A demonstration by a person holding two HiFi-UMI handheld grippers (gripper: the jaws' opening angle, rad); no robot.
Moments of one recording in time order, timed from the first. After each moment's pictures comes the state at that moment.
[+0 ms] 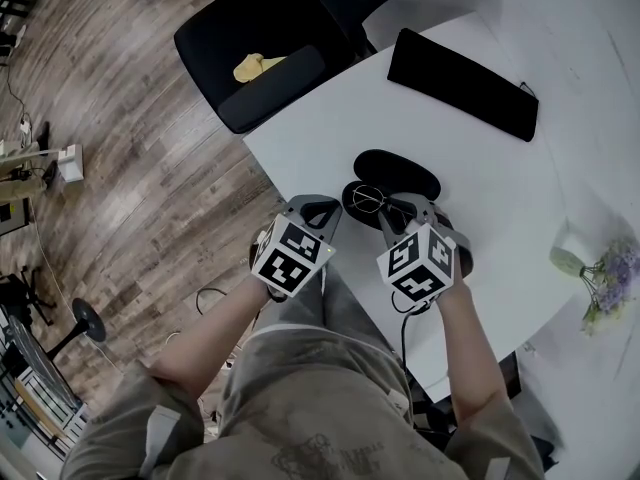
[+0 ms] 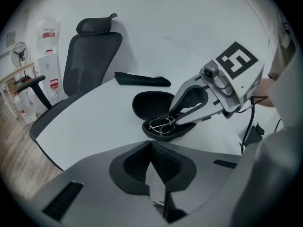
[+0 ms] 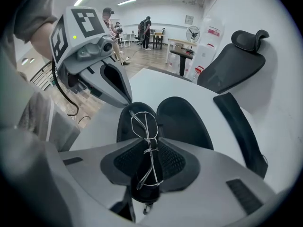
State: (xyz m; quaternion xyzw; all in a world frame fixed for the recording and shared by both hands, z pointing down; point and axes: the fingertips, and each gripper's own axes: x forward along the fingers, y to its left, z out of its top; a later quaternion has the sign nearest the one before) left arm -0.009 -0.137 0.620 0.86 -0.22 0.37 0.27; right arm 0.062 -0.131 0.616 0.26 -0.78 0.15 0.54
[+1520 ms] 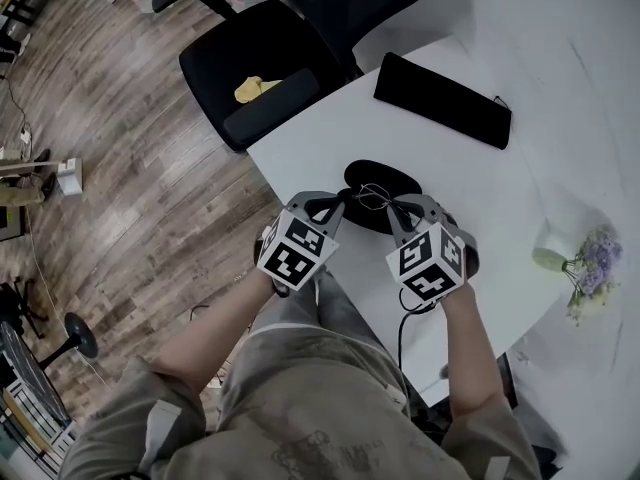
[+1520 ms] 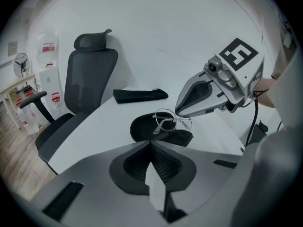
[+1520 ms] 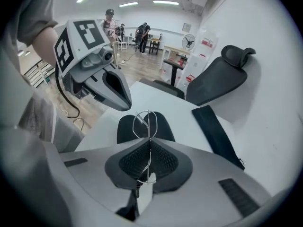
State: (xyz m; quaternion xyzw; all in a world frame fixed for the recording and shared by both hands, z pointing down) left arm 0.008 -0.157 0.577 0.88 -0.24 0.34 0.24; right arm 0.083 -0.148 0.556 0.30 -0.78 0.12 0.53
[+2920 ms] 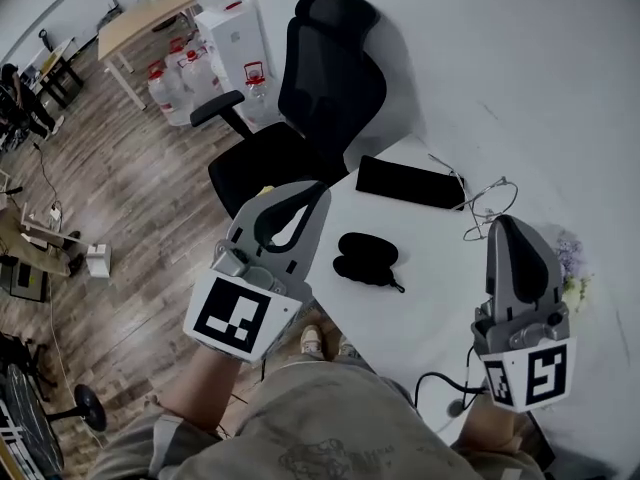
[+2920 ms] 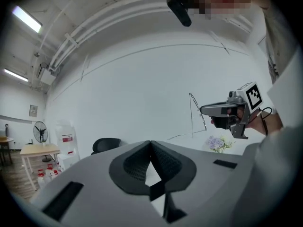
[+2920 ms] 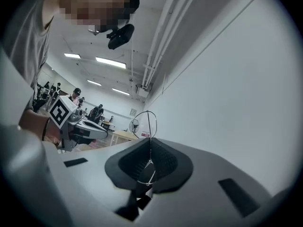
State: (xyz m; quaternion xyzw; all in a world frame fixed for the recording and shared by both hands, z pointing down) left arm -0.016 -0.180 0.172 0.93 -0.37 0.04 -0.03; right arm 0.153 -0.105 0.134 0.60 -0.79 -0.10 0.05
